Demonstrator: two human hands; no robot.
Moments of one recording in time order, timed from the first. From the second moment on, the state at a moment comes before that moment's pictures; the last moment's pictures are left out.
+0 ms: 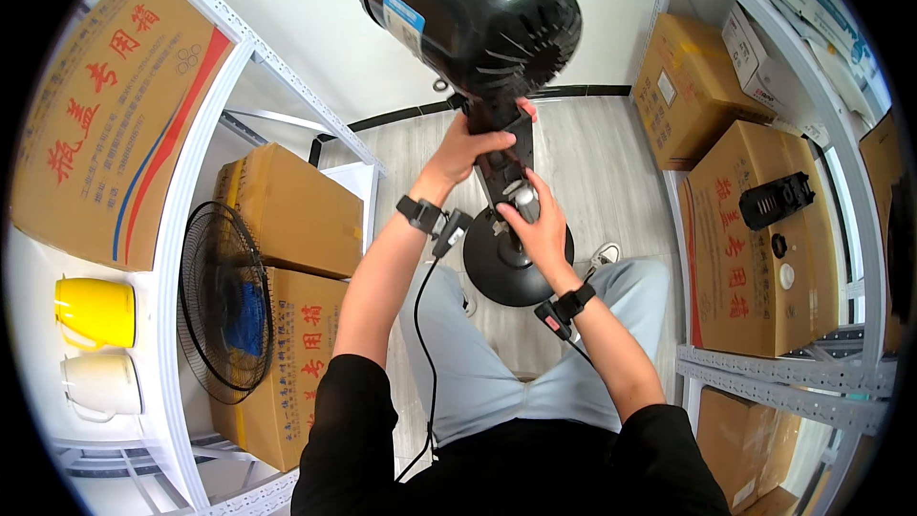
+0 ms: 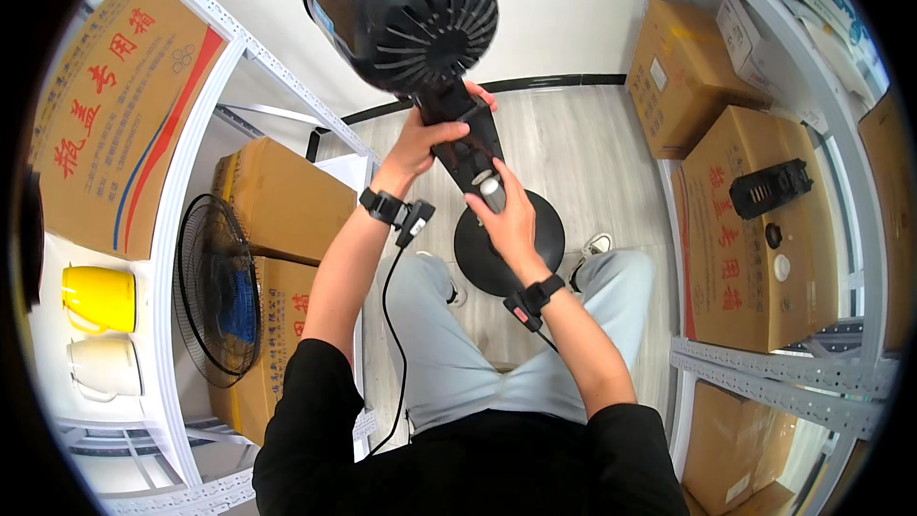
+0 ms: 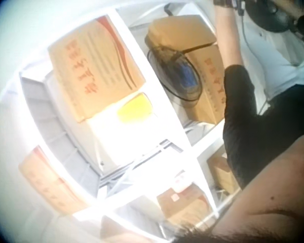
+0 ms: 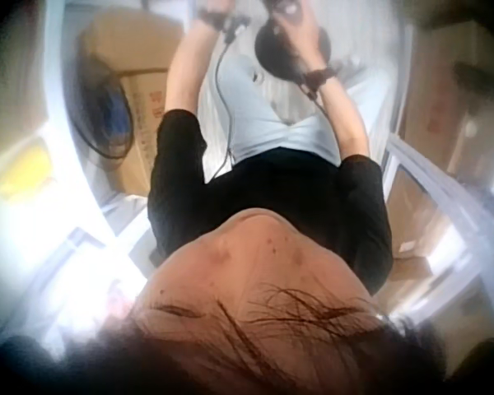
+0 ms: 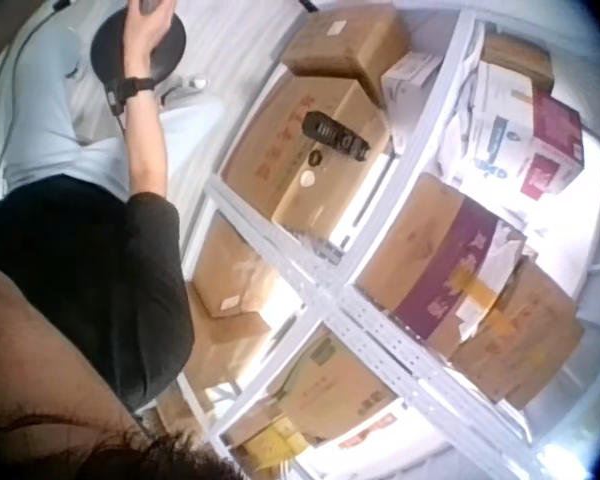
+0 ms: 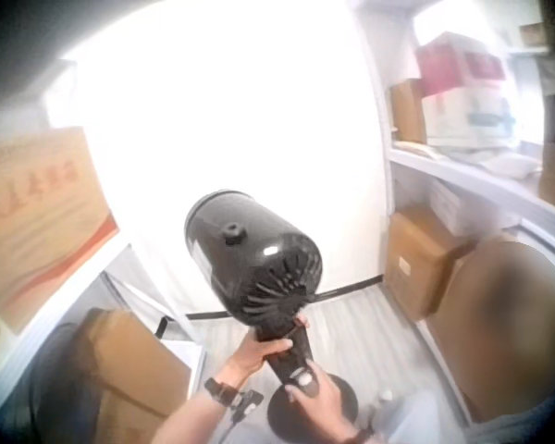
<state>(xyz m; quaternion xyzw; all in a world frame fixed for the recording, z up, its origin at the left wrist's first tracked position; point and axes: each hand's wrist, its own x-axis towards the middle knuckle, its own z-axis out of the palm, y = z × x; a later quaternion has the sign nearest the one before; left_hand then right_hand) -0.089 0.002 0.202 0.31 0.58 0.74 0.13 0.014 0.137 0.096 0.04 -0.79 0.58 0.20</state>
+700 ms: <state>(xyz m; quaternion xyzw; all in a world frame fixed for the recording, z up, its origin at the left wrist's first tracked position) -0.083 0.026 0.197 0.02 0.54 0.81 -0.22 -0.021 0.129 0.098 0.07 -0.81 0.53 0.23</state>
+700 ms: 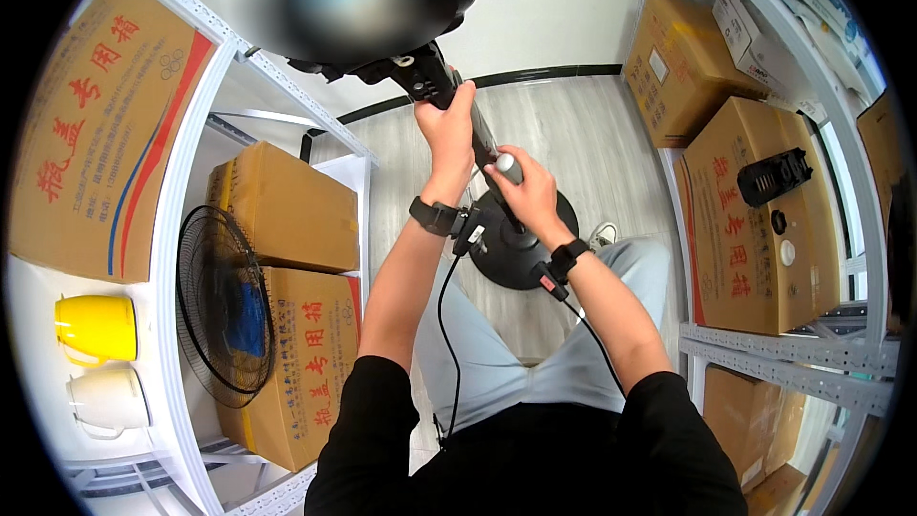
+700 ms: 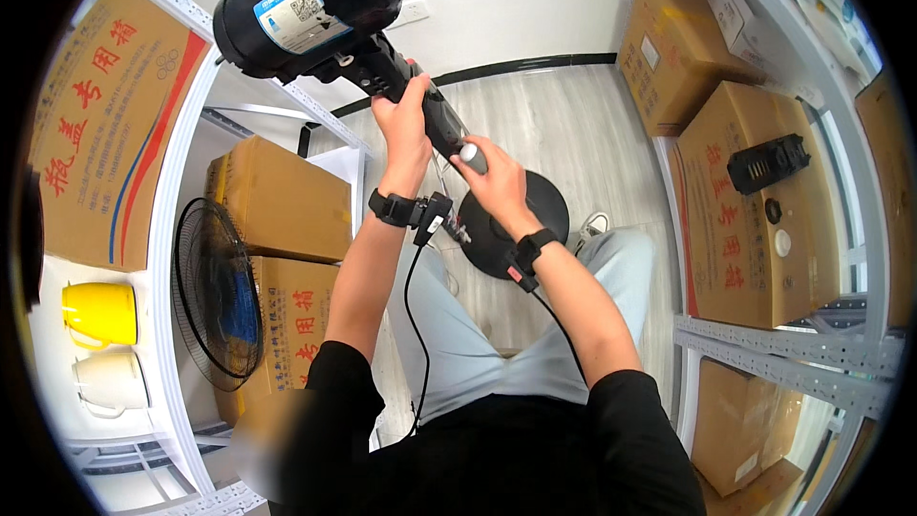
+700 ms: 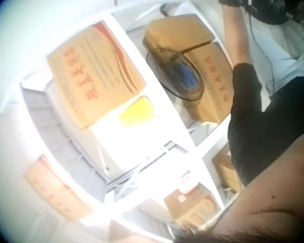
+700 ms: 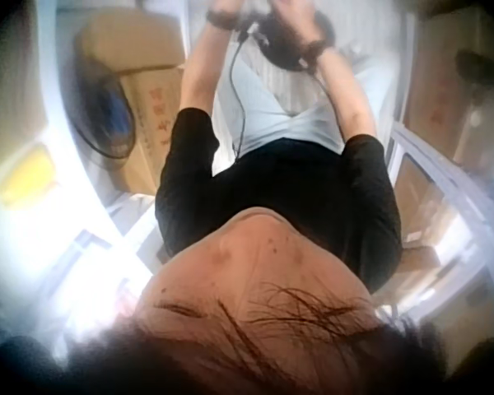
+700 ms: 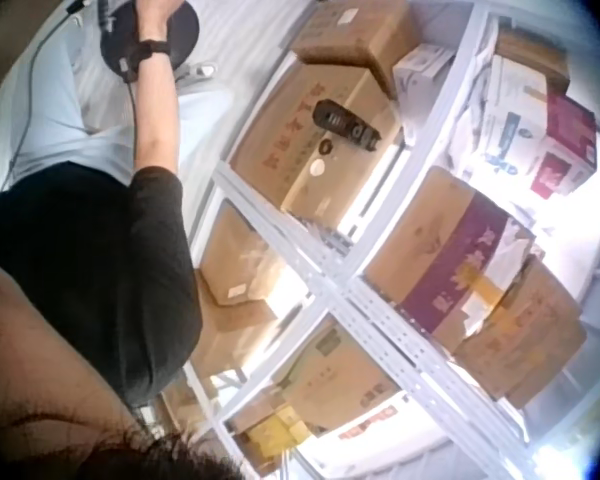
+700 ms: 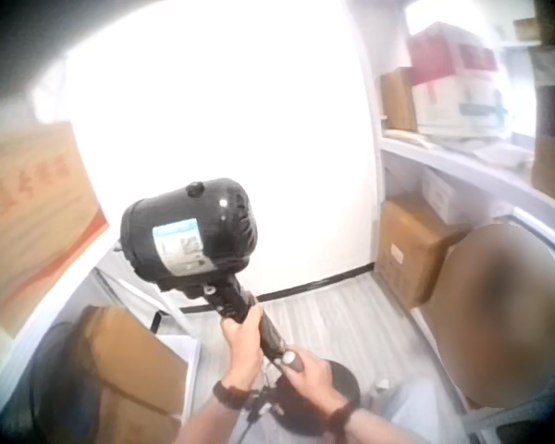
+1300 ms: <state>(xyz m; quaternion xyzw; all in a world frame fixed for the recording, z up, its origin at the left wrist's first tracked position) -0.082 0.017 0.187 0.18 0.84 0.45 -0.25 -0.043 0.173 0.101 -0.02 -0.55 0.83 0.05</state>
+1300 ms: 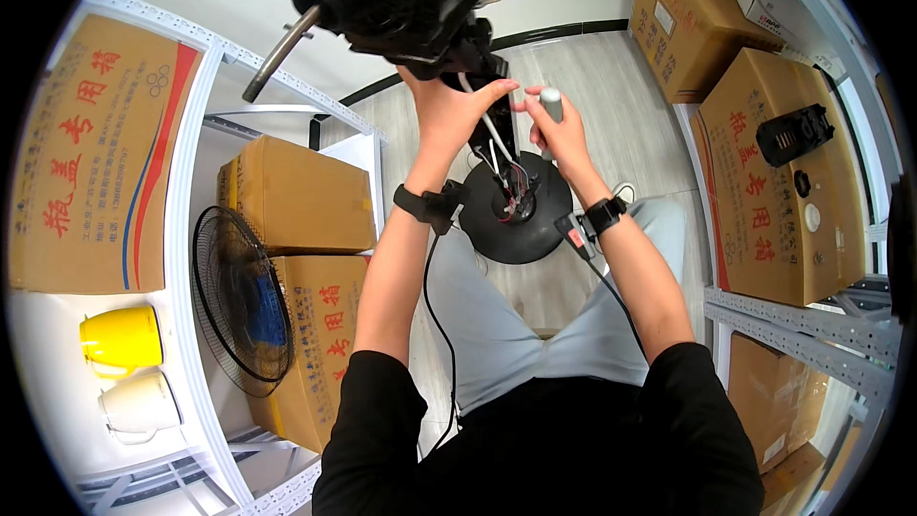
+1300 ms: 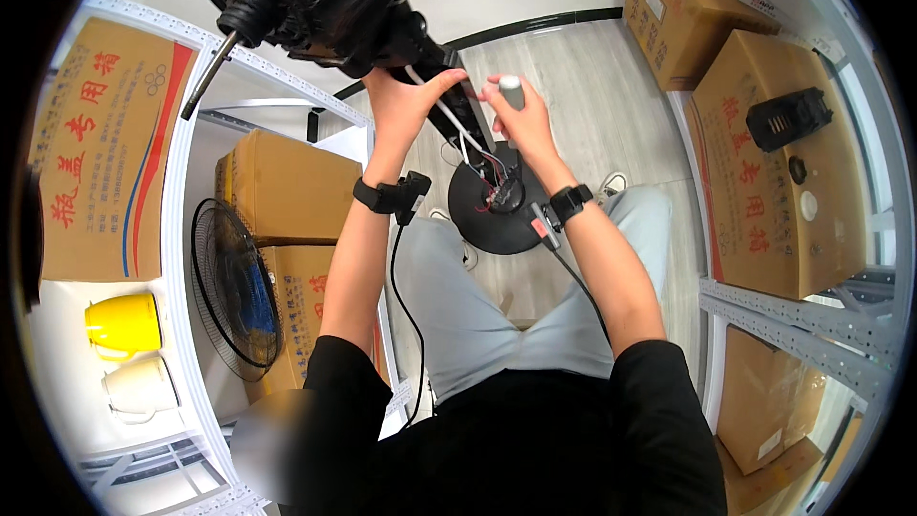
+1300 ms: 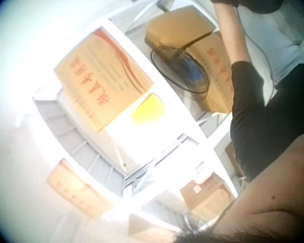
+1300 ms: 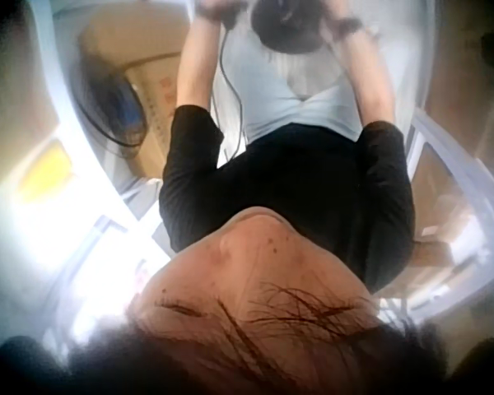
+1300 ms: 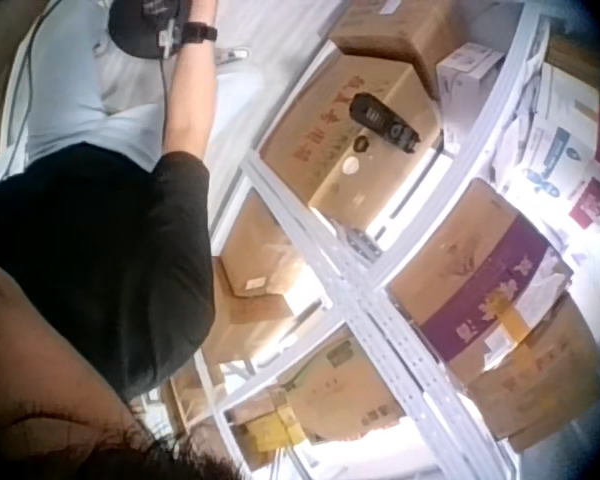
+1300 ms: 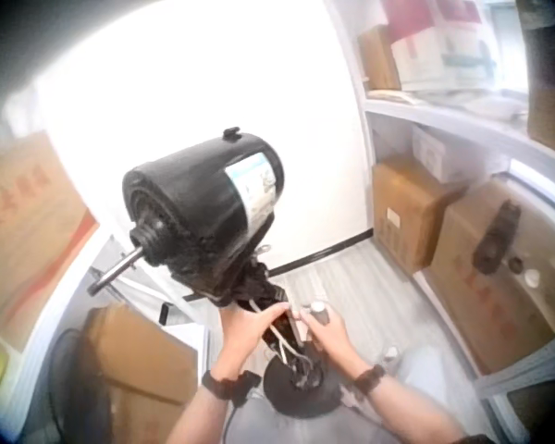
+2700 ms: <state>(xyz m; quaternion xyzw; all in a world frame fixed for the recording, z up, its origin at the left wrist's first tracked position) -0.013 0.048 -0.001 -0.01 0.78 0.61 -0.16 0.068 0.278 0.035 -0.14 -0.30 0.94 -0.04</state>
